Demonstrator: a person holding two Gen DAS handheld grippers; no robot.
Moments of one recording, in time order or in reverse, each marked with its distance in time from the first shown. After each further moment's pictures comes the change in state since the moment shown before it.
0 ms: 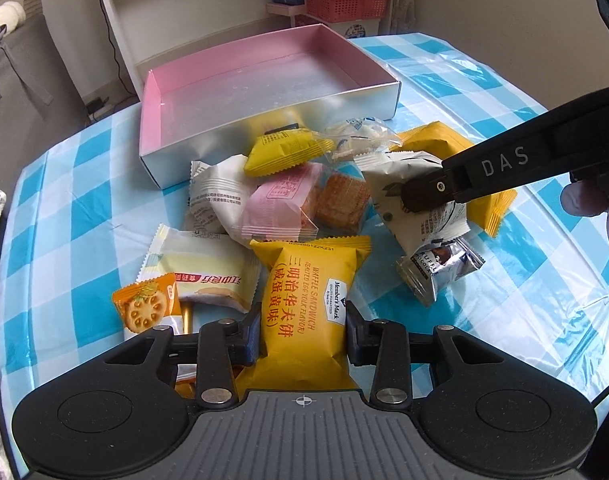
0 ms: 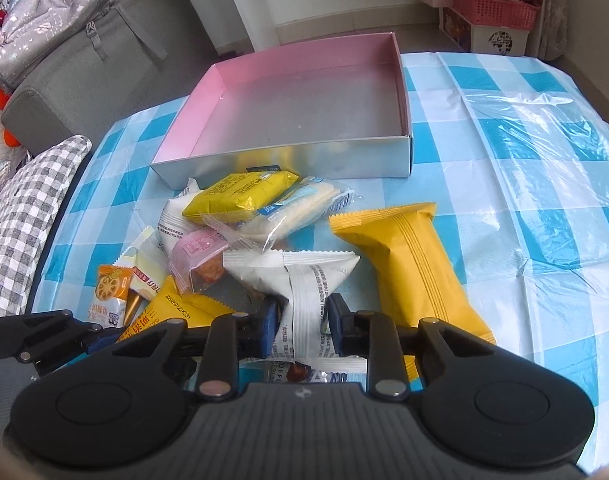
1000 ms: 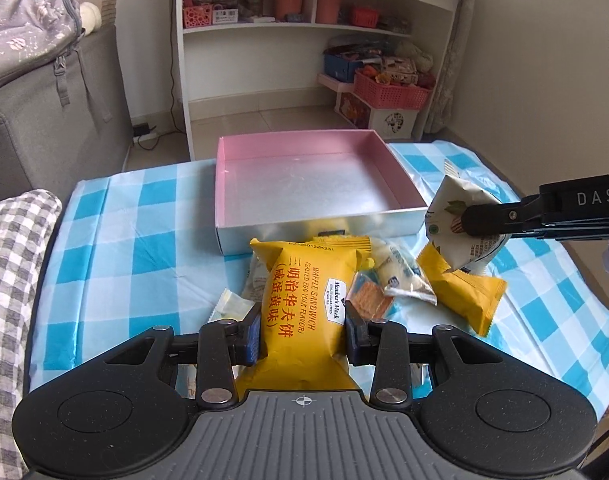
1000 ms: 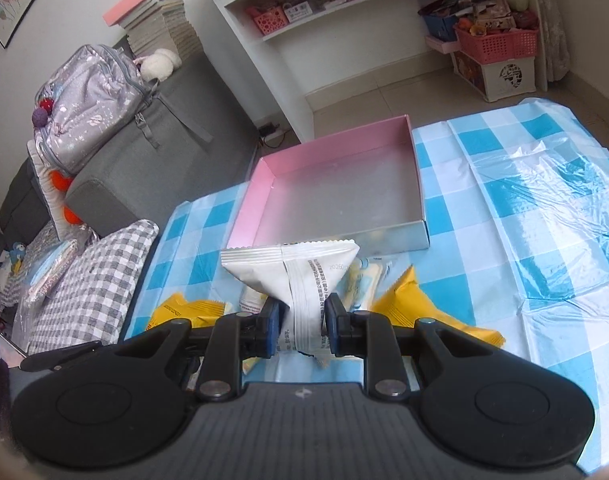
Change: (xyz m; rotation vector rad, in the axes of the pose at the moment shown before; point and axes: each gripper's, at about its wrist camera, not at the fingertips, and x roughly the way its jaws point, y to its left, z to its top) left arm -0.068 0.039 0.021 -0.210 -0.210 0.011; right arm -0.073 -0.007 0.020 0.090 -0.198 0.179
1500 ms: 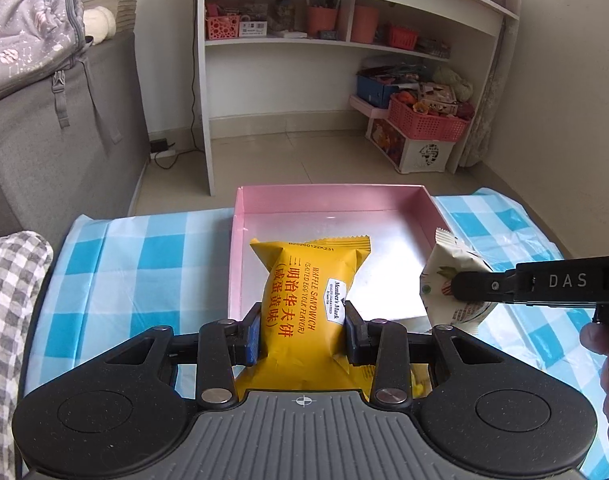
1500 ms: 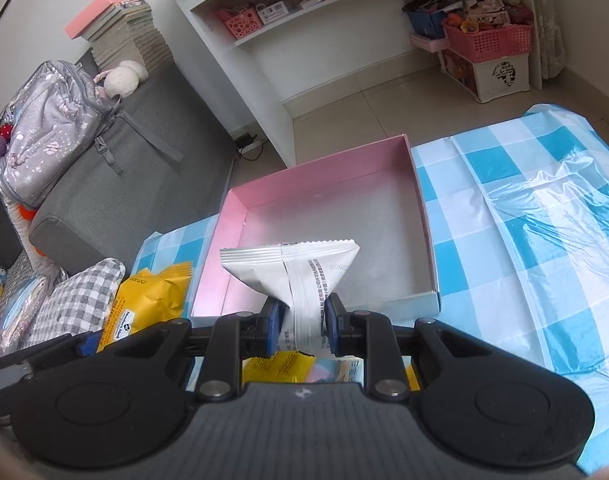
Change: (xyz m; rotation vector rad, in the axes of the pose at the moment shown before) left arm 0.078 0.017 0.073 -0.051 -0.042 0.072; right arm 0.082 -0.016 0.050 0.056 0.007 -0.049
